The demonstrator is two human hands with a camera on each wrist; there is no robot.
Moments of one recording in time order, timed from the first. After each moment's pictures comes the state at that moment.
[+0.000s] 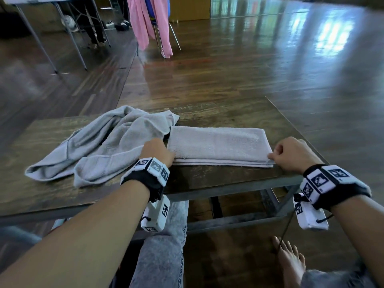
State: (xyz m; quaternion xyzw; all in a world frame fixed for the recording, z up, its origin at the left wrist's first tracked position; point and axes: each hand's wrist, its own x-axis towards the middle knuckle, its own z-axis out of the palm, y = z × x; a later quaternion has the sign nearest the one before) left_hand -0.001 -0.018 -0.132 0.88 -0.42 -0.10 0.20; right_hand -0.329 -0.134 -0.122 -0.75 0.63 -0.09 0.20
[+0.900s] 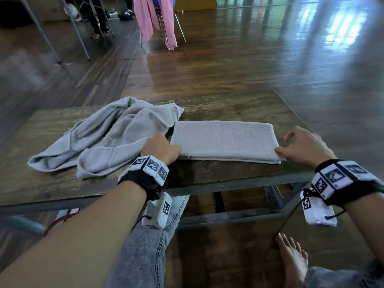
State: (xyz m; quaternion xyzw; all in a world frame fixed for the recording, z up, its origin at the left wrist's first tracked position) left_hand -0.001 -0.010 -0.136 0.89 -0.39 -0.12 0.22; right_hand -0.331 -0.142 -0.123 -0.75 0.64 -0.11 0.15
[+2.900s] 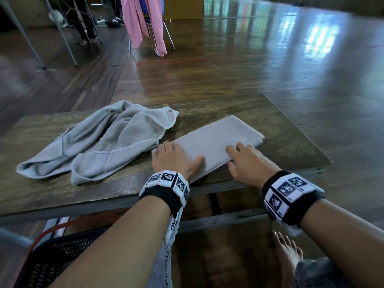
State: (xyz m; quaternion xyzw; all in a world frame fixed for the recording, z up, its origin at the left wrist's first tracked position) left_hand -0.049 0.002 -0.145 0.87 -0.49 -0.05 0.04; right_hand -0.242 -0.064 -0.137 -0.90 0.43 0.00 0.04
